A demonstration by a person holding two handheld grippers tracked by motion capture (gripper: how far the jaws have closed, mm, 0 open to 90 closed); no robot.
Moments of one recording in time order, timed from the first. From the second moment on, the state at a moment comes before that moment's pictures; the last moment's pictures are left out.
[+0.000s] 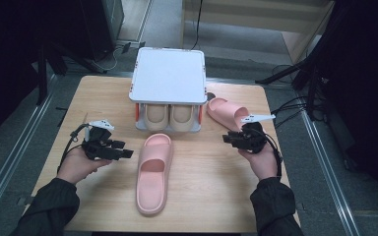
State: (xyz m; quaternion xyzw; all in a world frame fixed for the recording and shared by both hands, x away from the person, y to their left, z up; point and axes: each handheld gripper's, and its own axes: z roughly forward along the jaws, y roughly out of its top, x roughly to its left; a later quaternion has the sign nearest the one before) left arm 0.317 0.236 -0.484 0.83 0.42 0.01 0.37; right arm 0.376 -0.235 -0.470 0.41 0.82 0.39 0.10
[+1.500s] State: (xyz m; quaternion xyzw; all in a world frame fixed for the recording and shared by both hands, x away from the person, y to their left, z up) left arm 0.285 0.255 -0.486 0.81 0.45 0.01 0.38; right arm 0.463 -0.241 -0.490 0.47 0.81 0.33 0.12
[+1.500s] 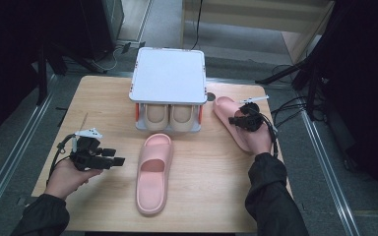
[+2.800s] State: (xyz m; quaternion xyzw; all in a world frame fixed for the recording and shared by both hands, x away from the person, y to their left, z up) left arm 0.306 0.232 -0.478 0.82 0.41 0.01 0.39; right arm 0.328 -0.205 -0.446 0.44 0.82 0.35 0.11
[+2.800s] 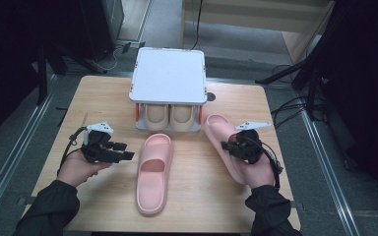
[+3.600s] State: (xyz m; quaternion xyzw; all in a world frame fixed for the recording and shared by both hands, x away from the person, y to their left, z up) left arm 0.314 0.223 -0.478 0.82 0.40 0.01 0.40; right arm 0.304 -0.142 -0.477 0.41 0.85 0.32 0.08
